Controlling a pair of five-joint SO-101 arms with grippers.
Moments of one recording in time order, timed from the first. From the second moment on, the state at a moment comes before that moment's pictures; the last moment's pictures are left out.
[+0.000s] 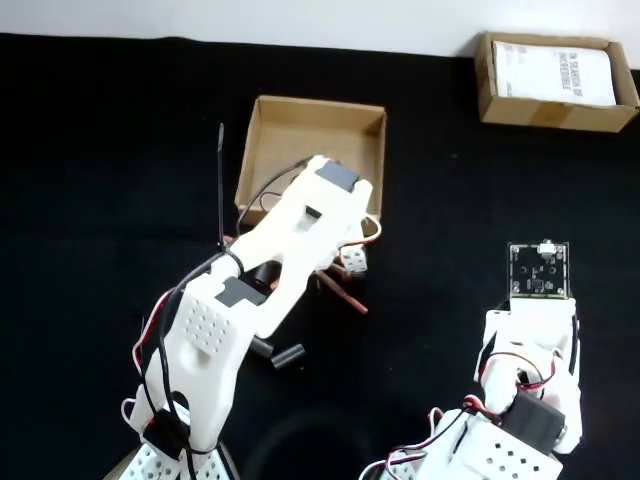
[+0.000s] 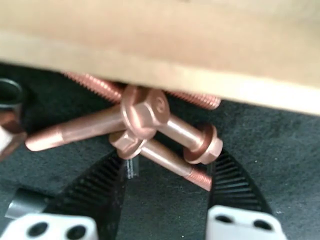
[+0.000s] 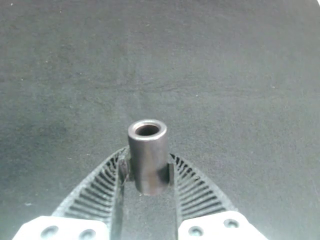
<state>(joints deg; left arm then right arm) 25.0 44.7 -26.4 90.1 45.8 23.4 -85.4 69.7 61.8 31.1</state>
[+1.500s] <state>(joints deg) 27.9 6.4 -26.3 97.6 26.4 -6.6 -85.4 64.3 68.2 9.2</state>
